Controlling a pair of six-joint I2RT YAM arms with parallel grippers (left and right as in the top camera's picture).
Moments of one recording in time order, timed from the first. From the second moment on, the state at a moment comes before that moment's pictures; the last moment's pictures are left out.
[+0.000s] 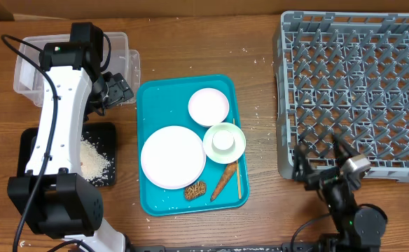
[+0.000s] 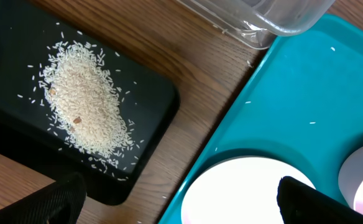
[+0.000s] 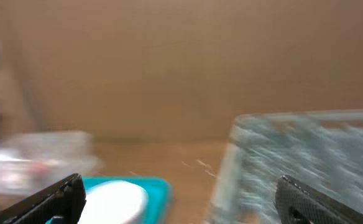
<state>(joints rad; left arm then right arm) 0.03 1.80 1.73 -1.38 -0.12 -0.55 -0.03 0.01 0.02 0.20 -0.42 0.28</state>
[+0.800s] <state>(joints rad) 0.03 1.80 1.73 -1.38 -0.12 -0.55 -0.03 0.18 0.29 0.37 -0.67 0.80</state>
